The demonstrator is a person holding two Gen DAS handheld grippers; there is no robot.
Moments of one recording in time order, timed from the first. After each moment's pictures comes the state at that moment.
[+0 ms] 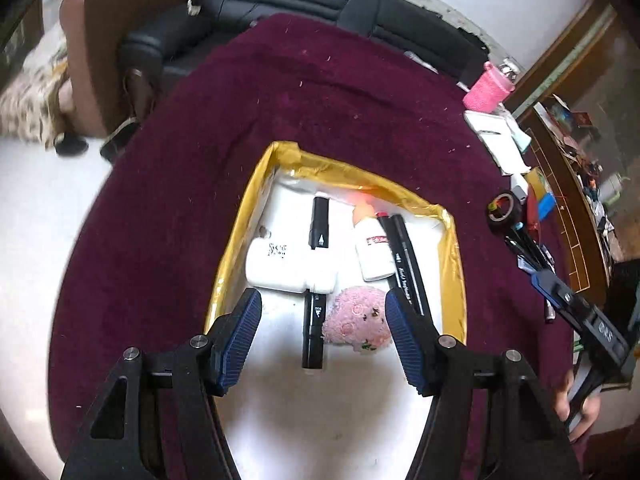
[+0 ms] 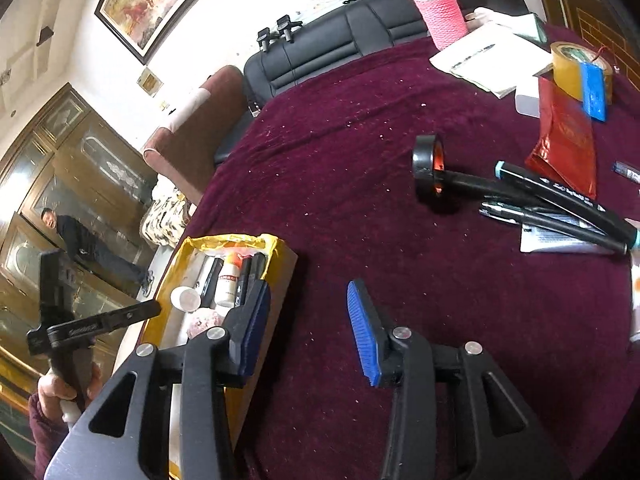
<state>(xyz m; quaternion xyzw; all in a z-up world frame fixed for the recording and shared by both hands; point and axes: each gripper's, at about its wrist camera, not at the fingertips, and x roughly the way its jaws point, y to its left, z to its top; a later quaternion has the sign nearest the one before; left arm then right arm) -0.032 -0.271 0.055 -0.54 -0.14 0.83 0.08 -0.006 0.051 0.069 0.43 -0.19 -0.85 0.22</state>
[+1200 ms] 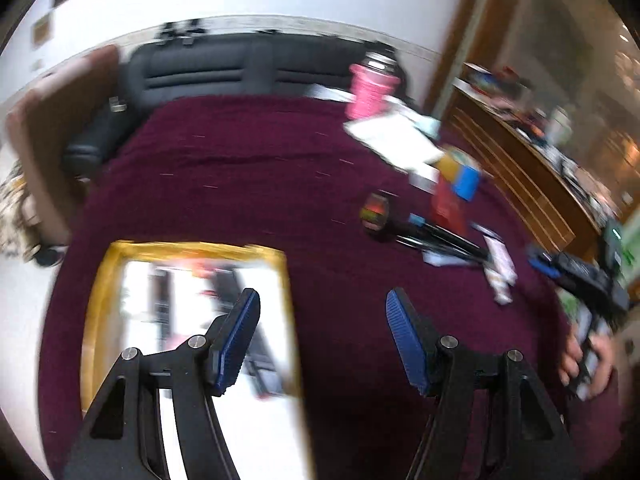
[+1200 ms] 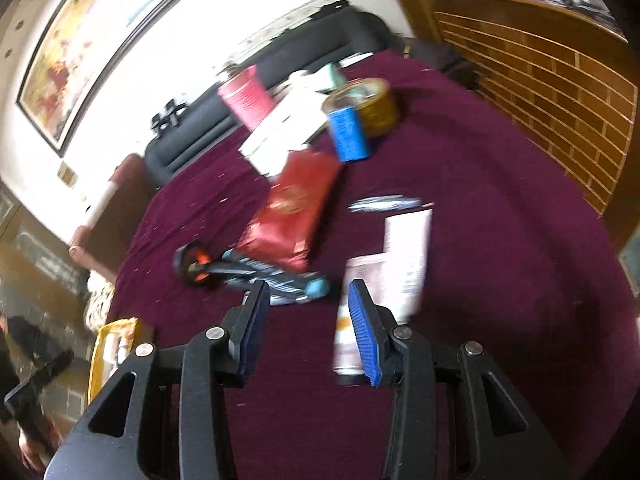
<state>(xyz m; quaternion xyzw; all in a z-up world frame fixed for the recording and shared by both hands) 0.006 -0.116 0.130 -0.43 -0.02 0.88 0.19 0.025 0.284 0.077 0.38 -0.26 -0.88 0.03</state>
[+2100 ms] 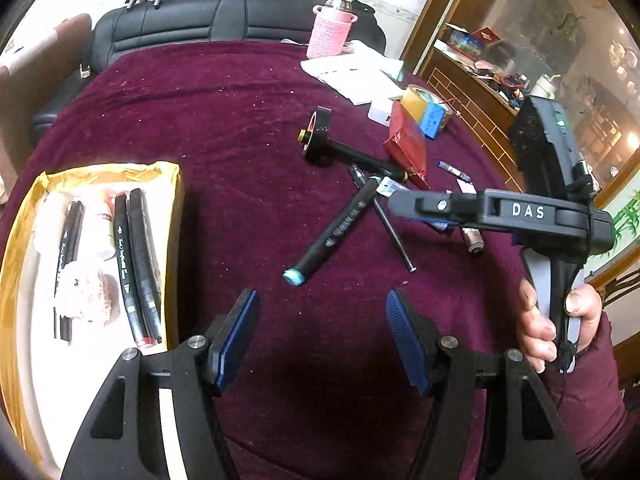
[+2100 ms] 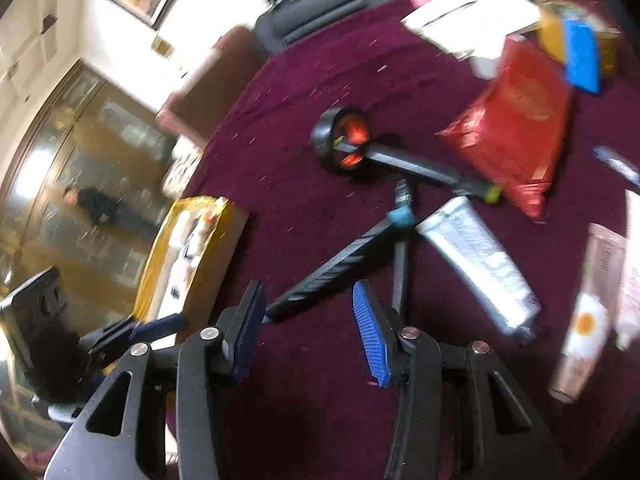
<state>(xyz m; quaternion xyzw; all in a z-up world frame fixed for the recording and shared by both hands) 0.033 -0.056 0.080 -0.49 -0.03 0.85 0.21 -0.025 0.162 0.039 0.49 -0.19 -0.80 0.28</state>
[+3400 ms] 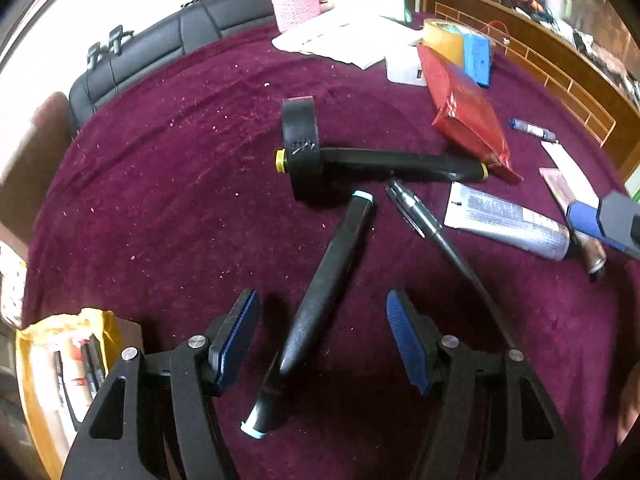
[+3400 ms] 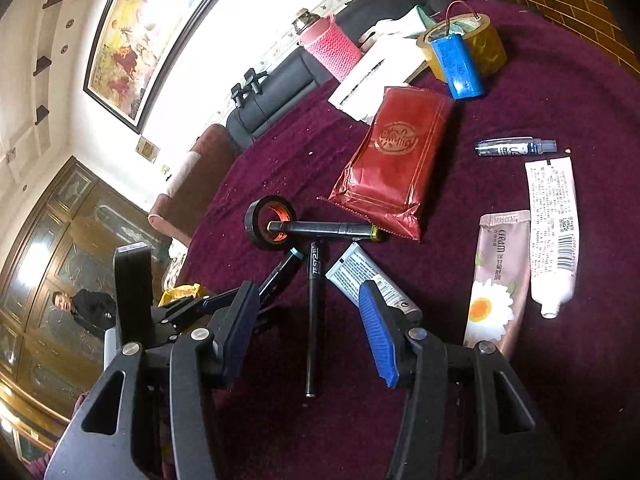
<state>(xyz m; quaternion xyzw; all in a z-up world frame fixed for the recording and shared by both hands) -0.072 0.030 0.017 -0.50 0.15 0.84 0.17 -0.006 0.237 0.027 0.38 -0.31 -0.85 0.22</state>
